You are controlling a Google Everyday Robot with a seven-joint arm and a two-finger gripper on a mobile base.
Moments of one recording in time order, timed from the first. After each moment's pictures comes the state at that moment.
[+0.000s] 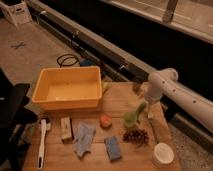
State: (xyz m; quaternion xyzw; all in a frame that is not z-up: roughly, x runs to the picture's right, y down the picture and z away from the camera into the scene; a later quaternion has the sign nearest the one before) arm 0.248 0.100 0.853 -0.26 -0.10 -0.19 0.94
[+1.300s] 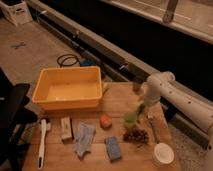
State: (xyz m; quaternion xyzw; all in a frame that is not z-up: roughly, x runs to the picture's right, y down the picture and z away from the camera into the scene) arm 0.247 0.119 0.884 -0.28 -0.11 -0.19 0.94
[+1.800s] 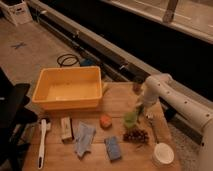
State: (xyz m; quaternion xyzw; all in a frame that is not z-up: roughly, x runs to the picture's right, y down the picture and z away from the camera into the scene) arm 0.237 0.132 0.898 -0.29 -0.14 -0.19 0.93
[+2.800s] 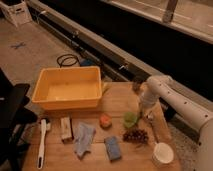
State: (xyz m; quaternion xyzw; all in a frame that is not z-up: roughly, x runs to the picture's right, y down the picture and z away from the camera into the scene) arm 0.232 0.142 0.901 -0.30 -0.17 -0.18 0.92
